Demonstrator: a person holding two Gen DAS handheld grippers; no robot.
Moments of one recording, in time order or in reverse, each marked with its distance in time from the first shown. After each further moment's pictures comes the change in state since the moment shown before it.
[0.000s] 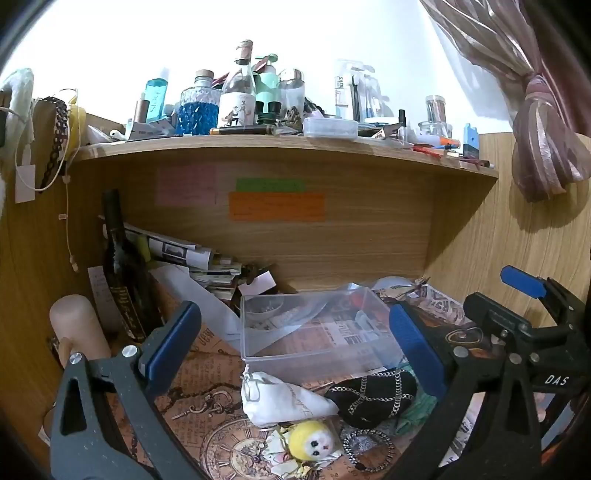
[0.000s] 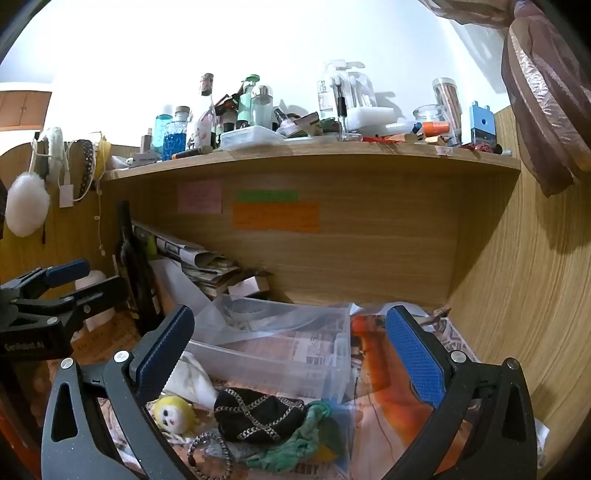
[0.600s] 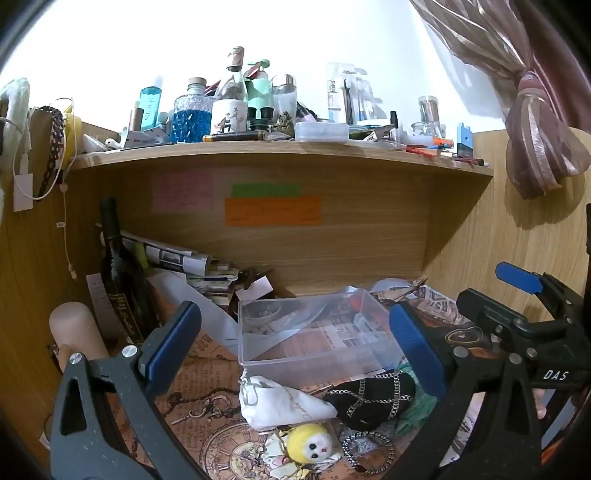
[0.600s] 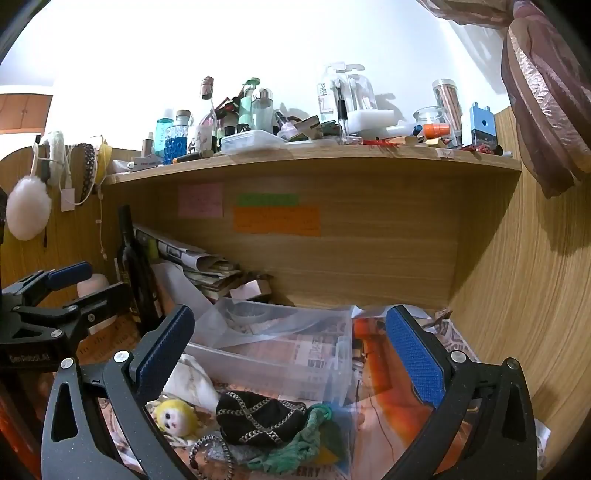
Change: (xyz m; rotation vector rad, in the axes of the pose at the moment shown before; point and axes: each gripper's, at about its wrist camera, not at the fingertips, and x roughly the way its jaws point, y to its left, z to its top) left arm -0.002 -0.007 0.004 0.032 -0.017 -0.002; right arm 0.000 0.002 0.002 0.012 -0.003 0.005
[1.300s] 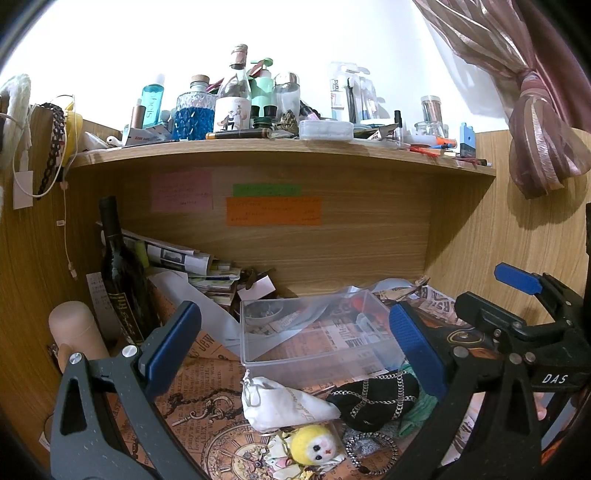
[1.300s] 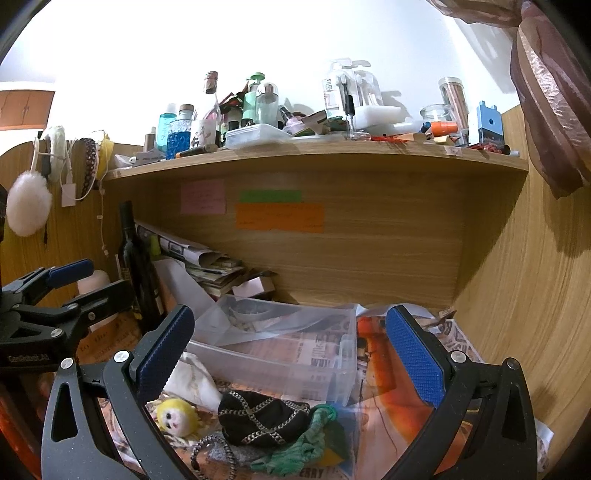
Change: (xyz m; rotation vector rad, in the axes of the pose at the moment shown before) left arm 0.002 0.005 -0.002 -0.006 -0.001 -0.005; right arm 0.006 0.005 0.001 -0.004 0.015 0.007
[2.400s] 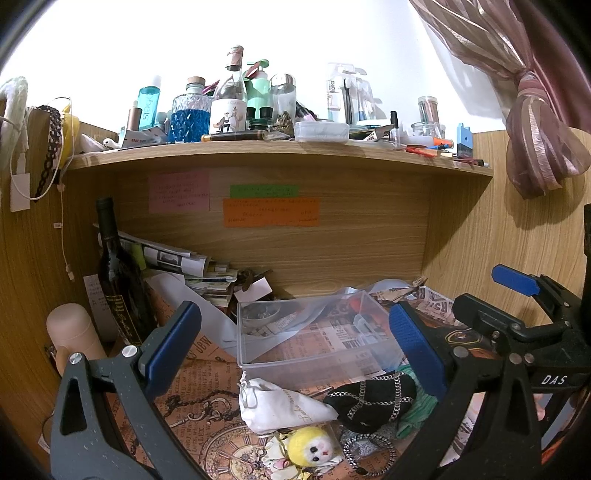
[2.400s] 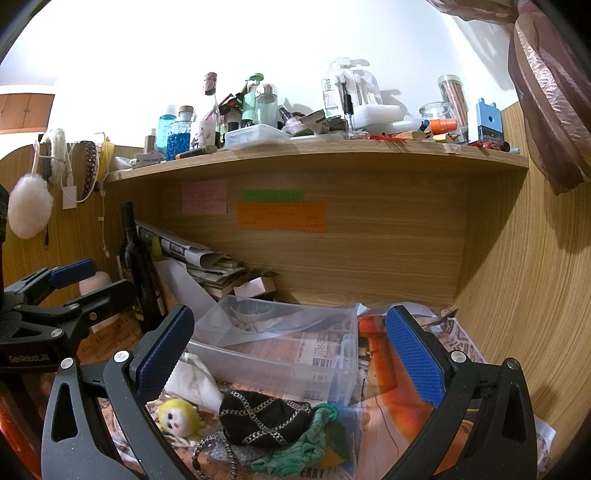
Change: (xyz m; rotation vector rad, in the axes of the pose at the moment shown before) left arm 0.003 0.002 0.000 0.001 -0.003 -0.006; right arm -0.001 0.000 0.000 0.001 -0.003 0.002
